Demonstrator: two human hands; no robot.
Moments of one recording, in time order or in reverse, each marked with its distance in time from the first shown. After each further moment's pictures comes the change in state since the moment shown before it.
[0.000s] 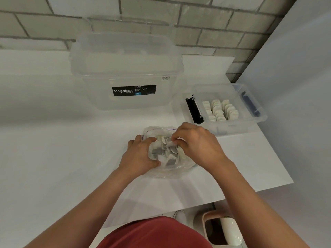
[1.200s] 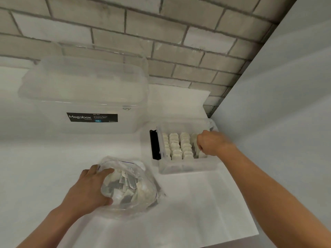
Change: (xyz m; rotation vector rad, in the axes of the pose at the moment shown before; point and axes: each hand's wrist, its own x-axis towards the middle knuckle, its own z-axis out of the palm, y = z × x) left_hand 0.014 0.018 0.013 0.112 -0.004 -0.105; right_hand 0.090 0.218 -0.084 -0.773 -0.525 0.074
